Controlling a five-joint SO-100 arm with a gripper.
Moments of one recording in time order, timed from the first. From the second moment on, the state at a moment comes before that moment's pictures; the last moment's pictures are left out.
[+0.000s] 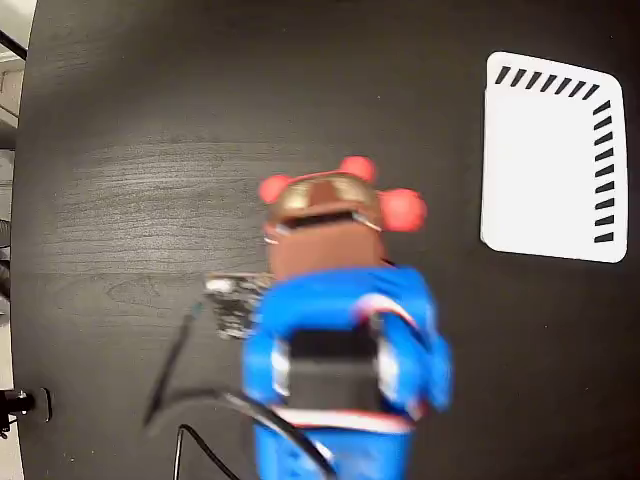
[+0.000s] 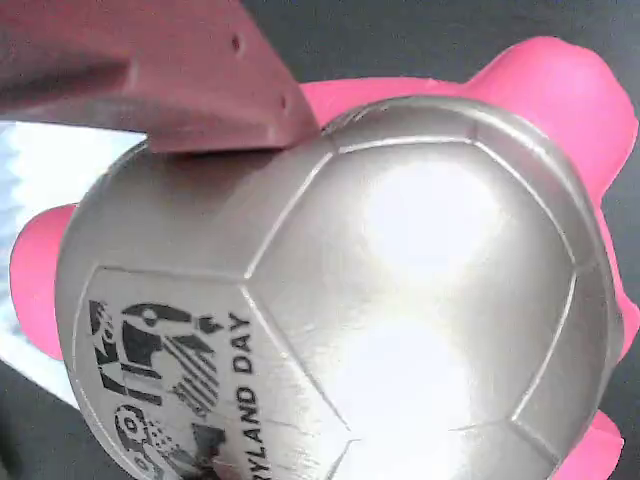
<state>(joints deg) 6.2 102.7 74.6 97.8 -12.6</state>
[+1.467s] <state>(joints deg) 33.7 37.3 4.3 97.6 2.9</state>
